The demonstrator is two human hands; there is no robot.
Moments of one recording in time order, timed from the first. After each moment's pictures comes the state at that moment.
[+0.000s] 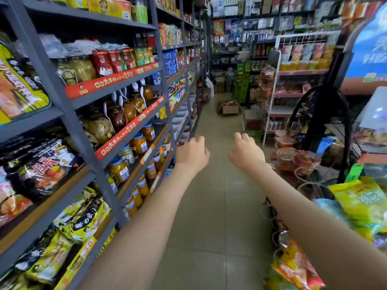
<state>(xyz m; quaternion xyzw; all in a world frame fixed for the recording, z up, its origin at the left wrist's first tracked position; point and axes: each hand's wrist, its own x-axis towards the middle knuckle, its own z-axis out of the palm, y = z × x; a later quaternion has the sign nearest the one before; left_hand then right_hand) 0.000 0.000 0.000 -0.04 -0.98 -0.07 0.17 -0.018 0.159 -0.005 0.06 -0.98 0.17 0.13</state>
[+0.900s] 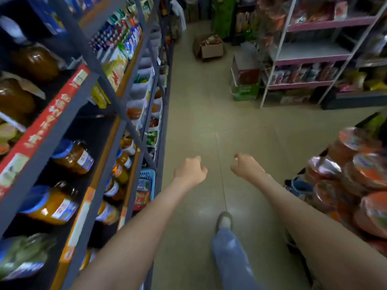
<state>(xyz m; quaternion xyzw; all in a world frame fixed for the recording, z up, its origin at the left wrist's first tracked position) -0.578 -0.039 -0.217 -0.04 -0.97 -0.14 -0.17 -0.587 0.147 -0.244 -0.09 -0.95 0.24 -0.19</state>
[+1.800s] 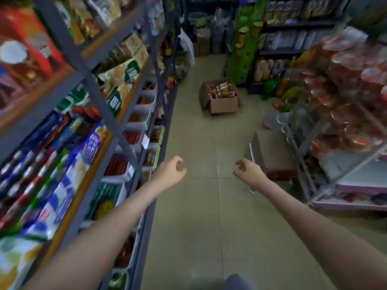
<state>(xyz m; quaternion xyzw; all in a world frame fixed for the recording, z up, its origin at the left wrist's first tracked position) -1.585 -0.038 -0.172 0.02 -0.95 -0.27 -0.14 -1.592 0.225 -0.199 -0.07 -0.93 0.33 -0.14</state>
